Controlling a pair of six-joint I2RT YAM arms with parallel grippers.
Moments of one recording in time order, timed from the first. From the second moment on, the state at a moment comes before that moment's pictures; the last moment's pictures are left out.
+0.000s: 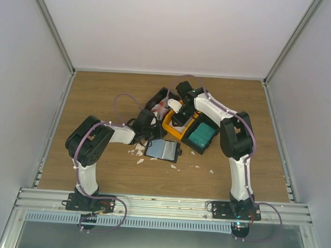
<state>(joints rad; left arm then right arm) -0.56 1.88 0.88 0.23 0.32 -0.73 0.50 2.18 1.77 -0.94 -0.25 -0.45</state>
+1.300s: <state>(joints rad) -0.56 1.75 0.82 0.24 0.22 -0.72 0.57 2.06 1.63 -0.83 -0.18 -0.37</state>
